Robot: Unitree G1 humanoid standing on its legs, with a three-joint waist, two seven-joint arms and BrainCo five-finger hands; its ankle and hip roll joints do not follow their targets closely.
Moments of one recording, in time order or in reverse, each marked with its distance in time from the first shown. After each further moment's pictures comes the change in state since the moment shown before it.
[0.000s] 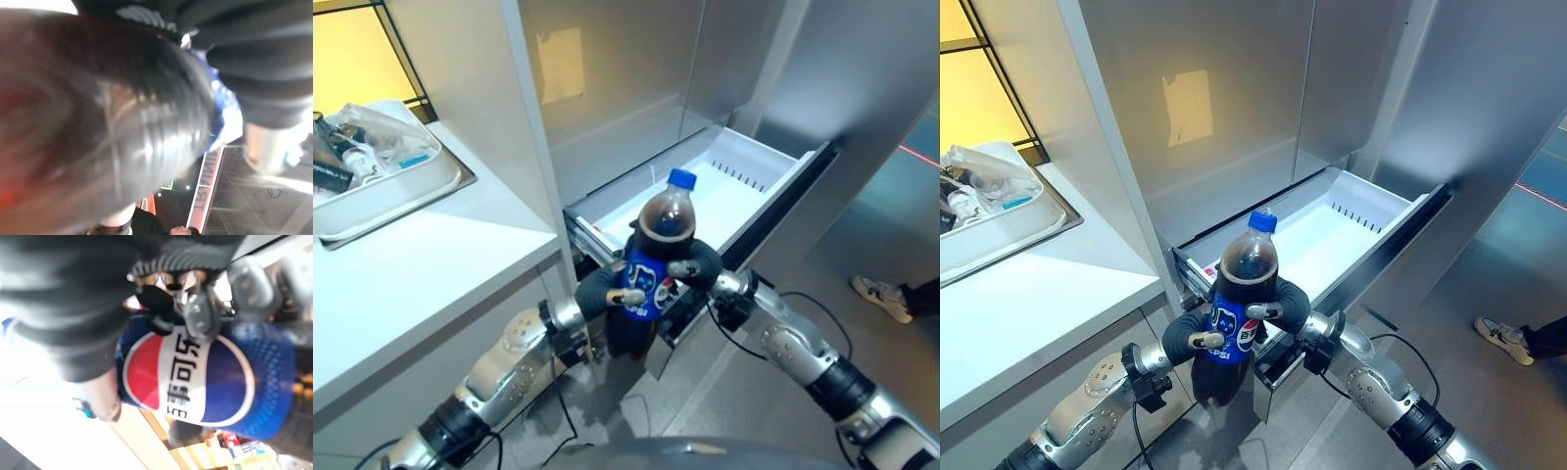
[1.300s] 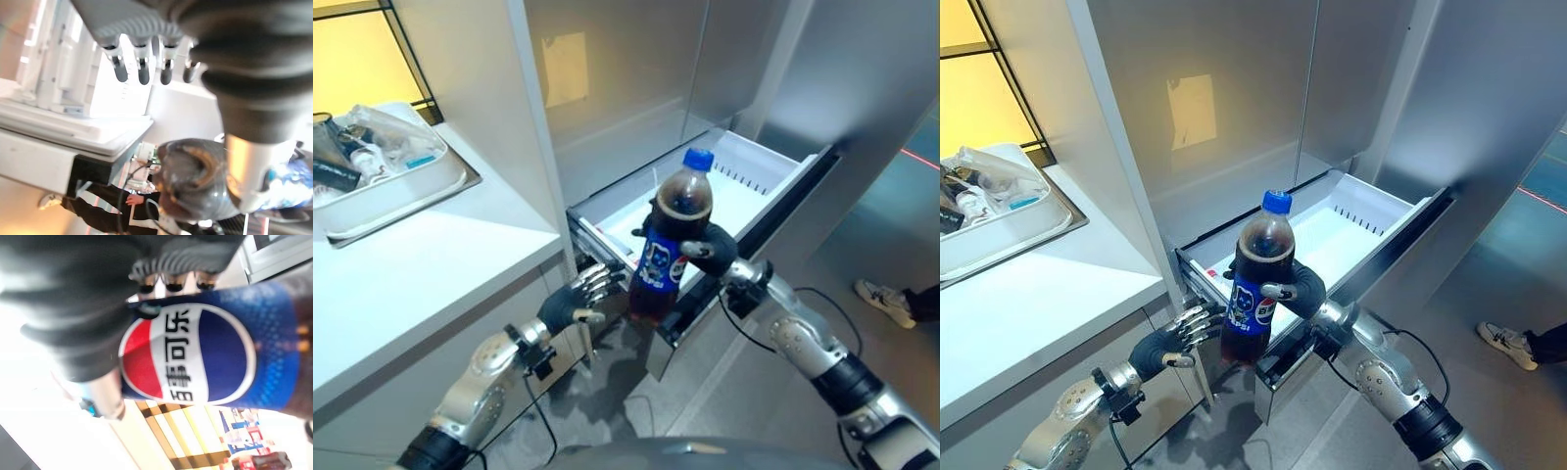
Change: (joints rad) left arm 0.159 0.011 0.163 0.193 0.096 -0.007 0.036; right arm 0.003 -0.003 -0.104 0.002 0.008 -0.014 -0.030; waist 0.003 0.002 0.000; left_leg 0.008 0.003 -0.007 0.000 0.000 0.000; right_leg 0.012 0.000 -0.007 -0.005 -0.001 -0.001
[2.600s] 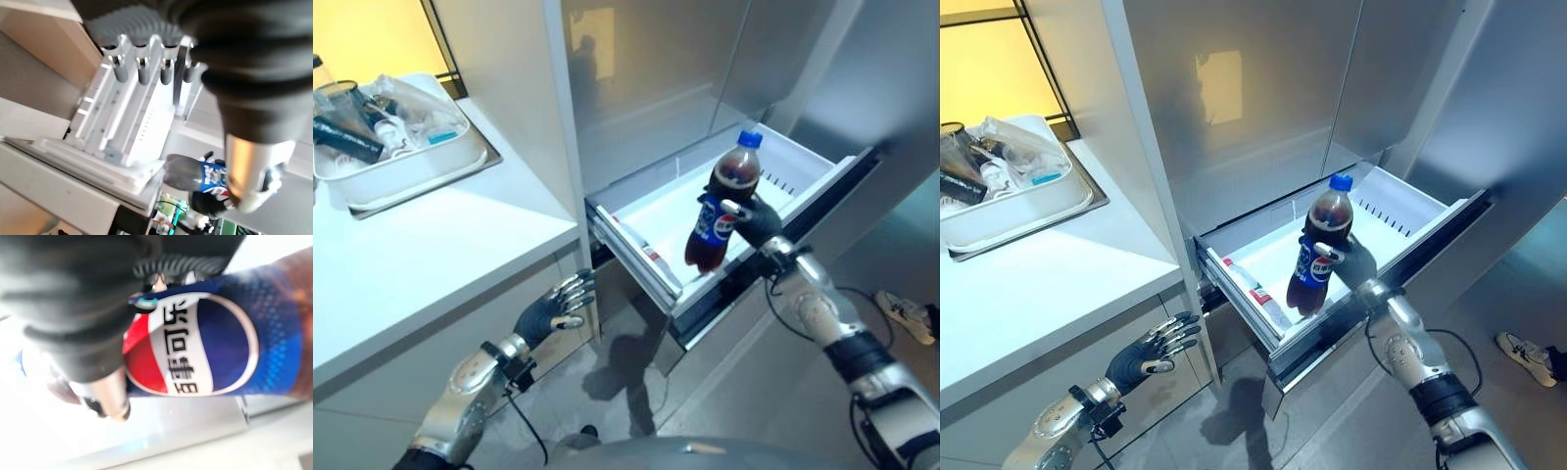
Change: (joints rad) left arm 0.076 0.015 0.096 0.058 -0.013 -0.009 0.004; right arm -0.171 -0.110 -0.134 0.412 -0.043 -0.087 -0.174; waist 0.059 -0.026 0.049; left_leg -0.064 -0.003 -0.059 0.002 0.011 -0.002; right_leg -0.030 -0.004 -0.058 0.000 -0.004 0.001
